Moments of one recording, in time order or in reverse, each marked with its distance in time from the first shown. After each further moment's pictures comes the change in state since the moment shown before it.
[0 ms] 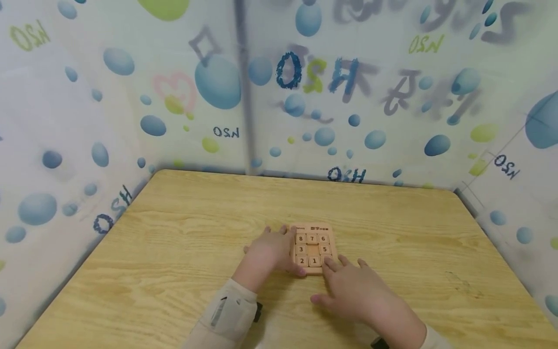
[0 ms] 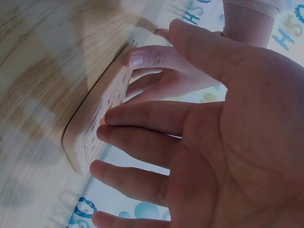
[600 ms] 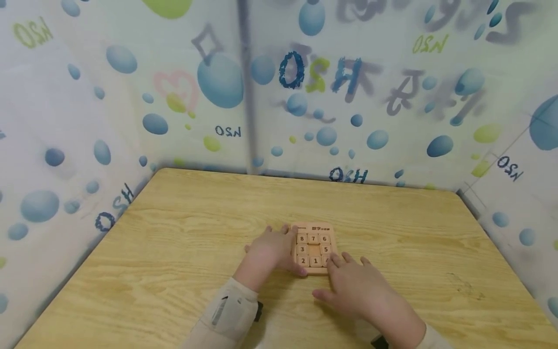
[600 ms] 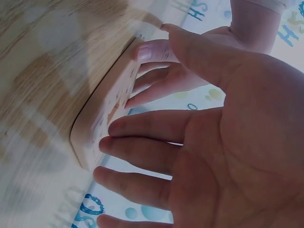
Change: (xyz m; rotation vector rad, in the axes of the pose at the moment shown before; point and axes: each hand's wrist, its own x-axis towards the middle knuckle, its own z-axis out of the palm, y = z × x) left_hand -0.002 -0.001 -0.002 0.000 0.005 0.000; right_hand 0.008 0.003 -0.002 0.026 0.004 0.029
